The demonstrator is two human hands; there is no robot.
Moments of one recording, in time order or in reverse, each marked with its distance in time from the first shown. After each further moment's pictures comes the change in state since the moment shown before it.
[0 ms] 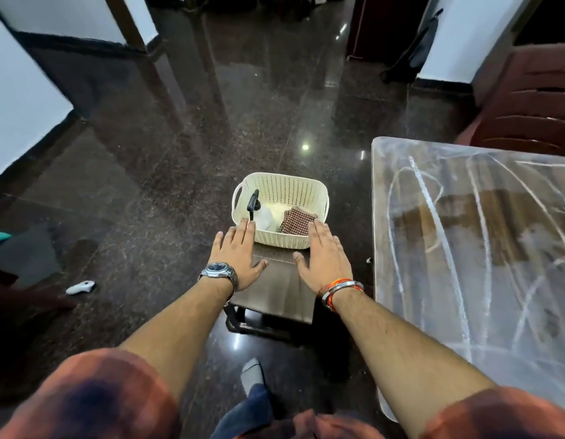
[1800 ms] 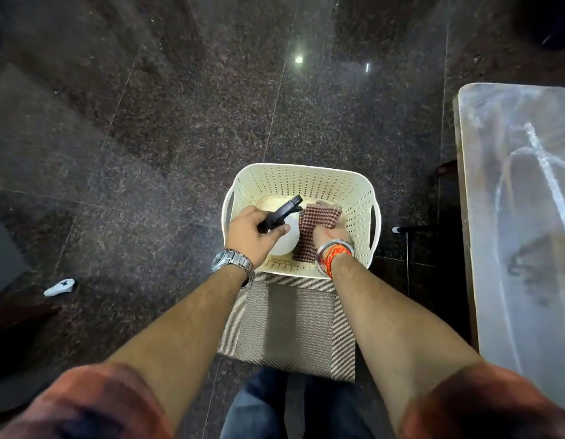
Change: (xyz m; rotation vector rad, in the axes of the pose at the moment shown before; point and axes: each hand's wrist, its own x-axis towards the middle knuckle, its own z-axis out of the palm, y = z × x) left_hand 0.239 -0.038 0.074 -0.783 0.080 -0.123; right_hand 0.243 0.031 0.158 0.931 -0.284 0.975
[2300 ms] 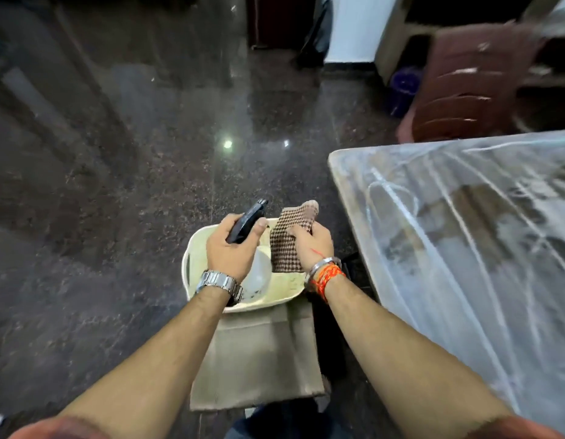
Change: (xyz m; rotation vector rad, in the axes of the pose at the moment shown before) left_hand -0.051 0.138 -0.048 -0.509 0.055 0.193; right_hand -0.147 -0.052 -0.102 0.245 0.392 -0.421
